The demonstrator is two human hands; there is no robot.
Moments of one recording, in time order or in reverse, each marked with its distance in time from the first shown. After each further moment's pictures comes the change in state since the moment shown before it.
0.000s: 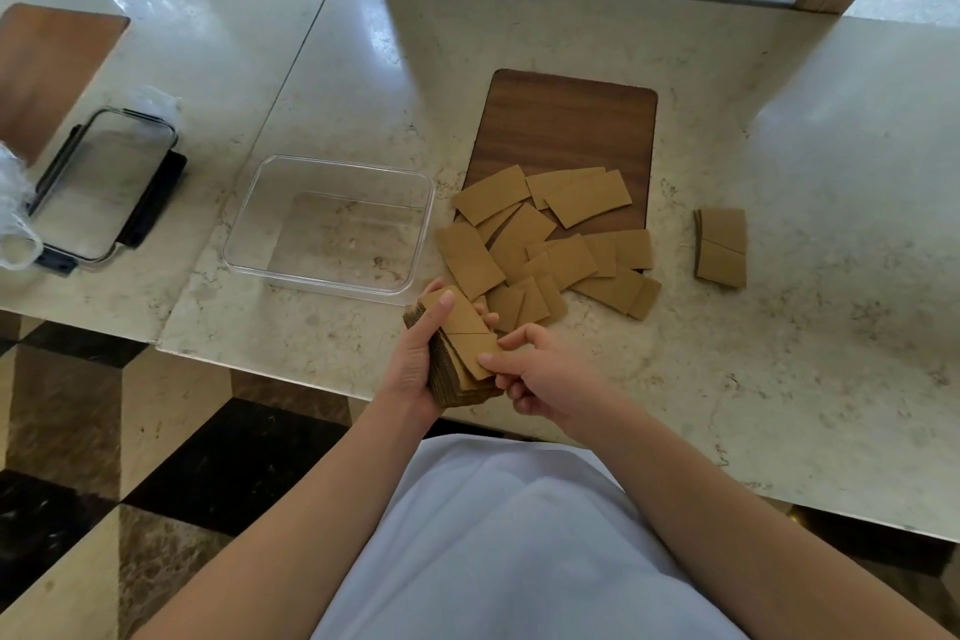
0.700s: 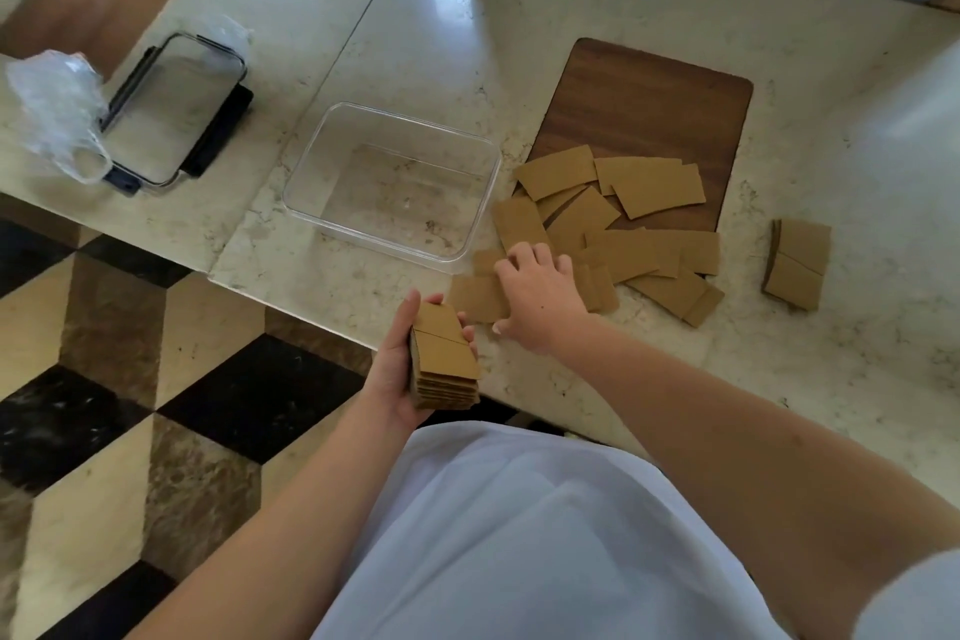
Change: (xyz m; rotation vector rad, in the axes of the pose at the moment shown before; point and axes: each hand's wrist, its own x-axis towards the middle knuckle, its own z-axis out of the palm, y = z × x) left_hand -0.031 0.015 -0.059 -0.150 0.138 -0.032; right_hand 0.111 -0.019 0.029 -1.708 0.199 -0.705
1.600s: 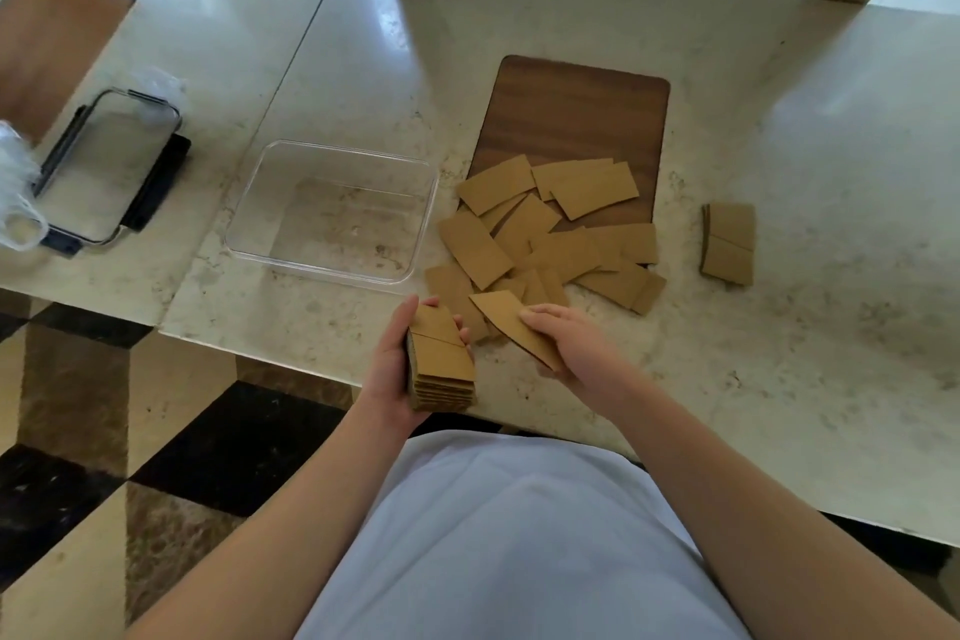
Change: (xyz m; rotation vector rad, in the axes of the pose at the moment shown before) left_hand 0.018 -0.017 0.030 0.060 -0.068 -0.064; right_hand -0.097 0.037 -0.016 1.703 -0.129 0.637
